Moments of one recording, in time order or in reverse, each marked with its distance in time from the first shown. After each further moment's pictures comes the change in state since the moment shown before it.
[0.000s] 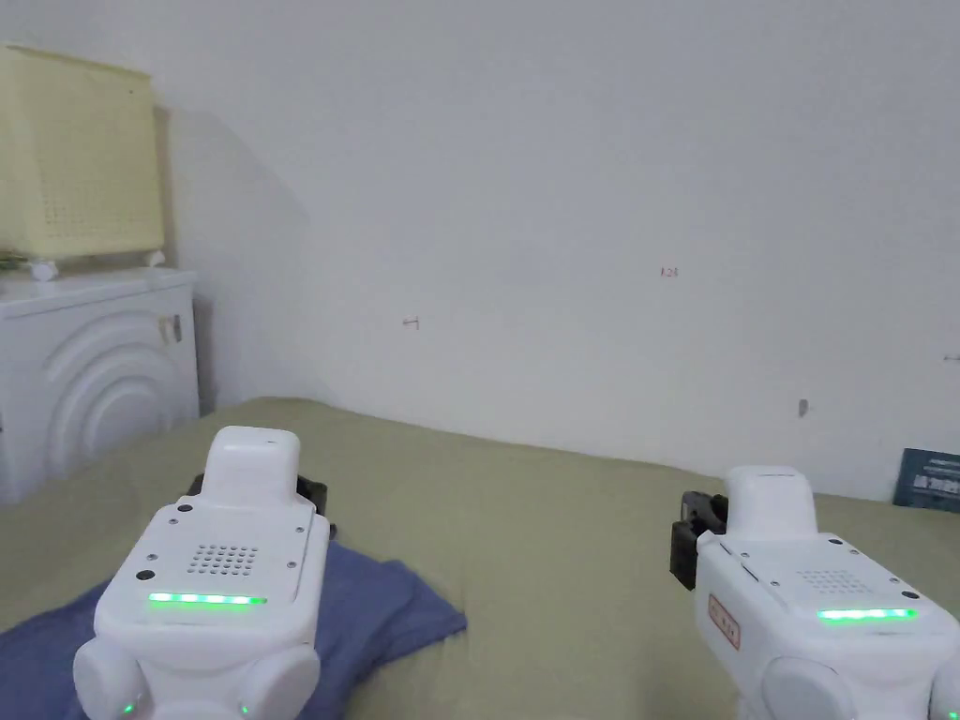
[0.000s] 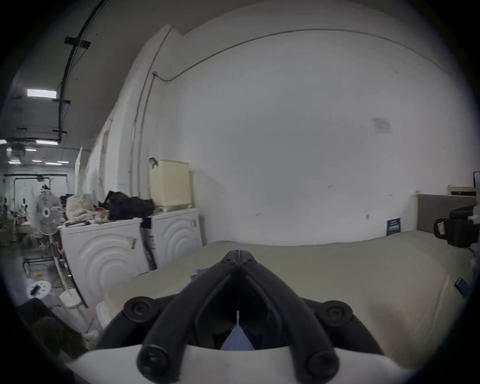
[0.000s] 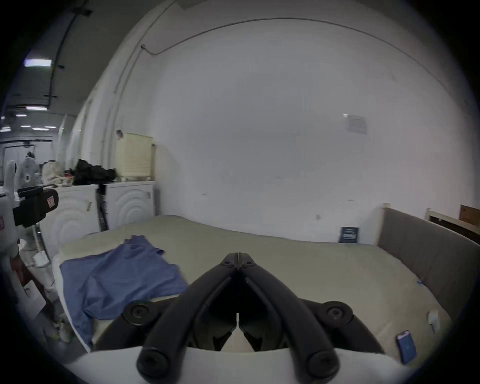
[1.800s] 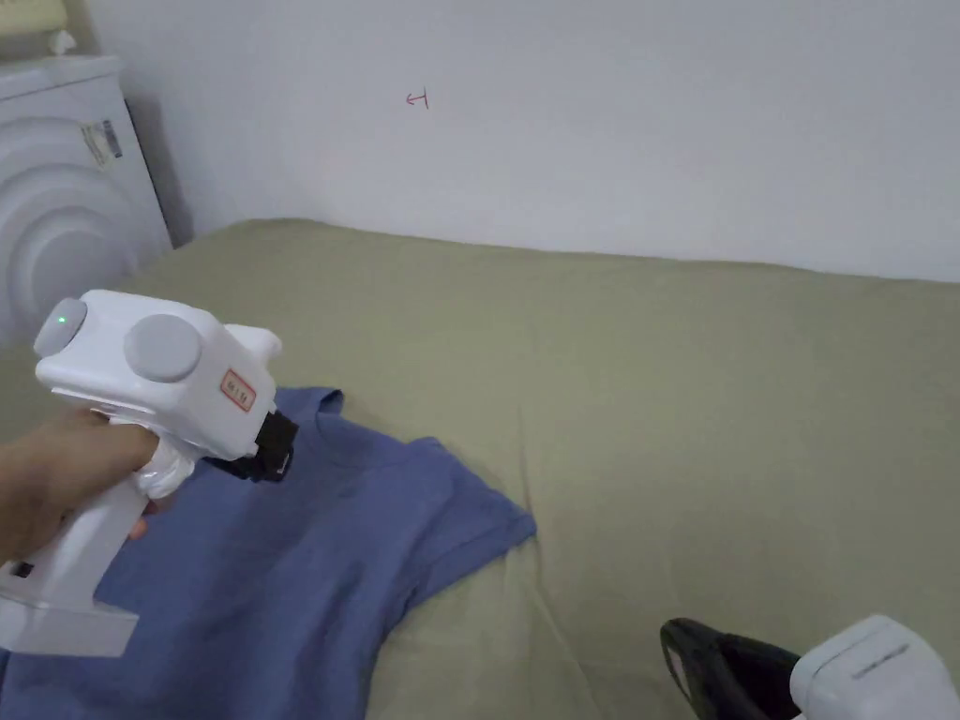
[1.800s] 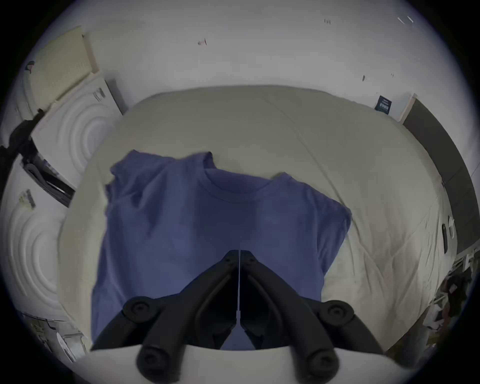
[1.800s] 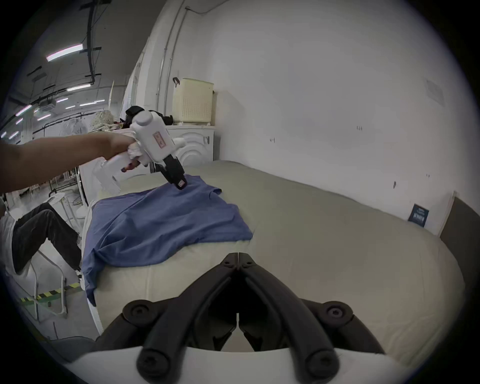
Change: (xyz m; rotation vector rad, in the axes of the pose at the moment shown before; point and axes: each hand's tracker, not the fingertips) left arm 0.020 -0.124 -0.396 -1.045 -0.461 -0.194; right arm -0.036 -0.132 -0.097 -0.284 0.345 0.071
